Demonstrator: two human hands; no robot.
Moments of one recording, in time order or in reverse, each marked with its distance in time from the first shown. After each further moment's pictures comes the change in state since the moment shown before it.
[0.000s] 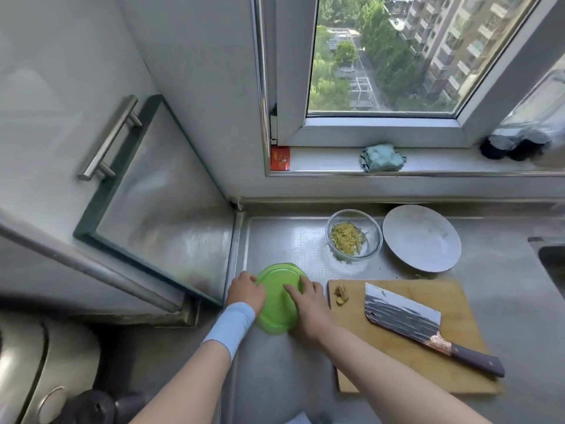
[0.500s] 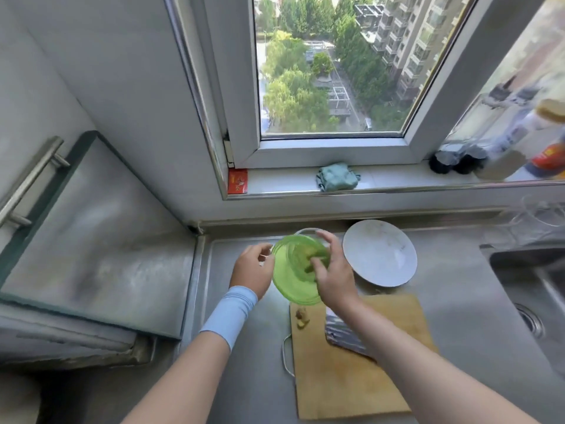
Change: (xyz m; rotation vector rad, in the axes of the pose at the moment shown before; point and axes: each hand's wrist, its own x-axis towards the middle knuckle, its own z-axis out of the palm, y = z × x) left_hand -0.008 0.138 -0.004 -0.299 0.080 0.434; right_hand -0.028 0.090 -0.126 0.868 0.695 0.044
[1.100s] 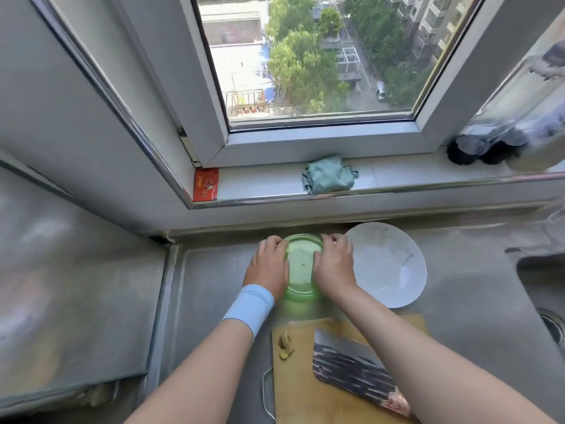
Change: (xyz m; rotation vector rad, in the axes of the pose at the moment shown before) left_hand 0.077 0.006 0.100 0.574 -0.175 0.212; right_hand 0.112 0.094 0.005 -0.530 -0.095 0.140
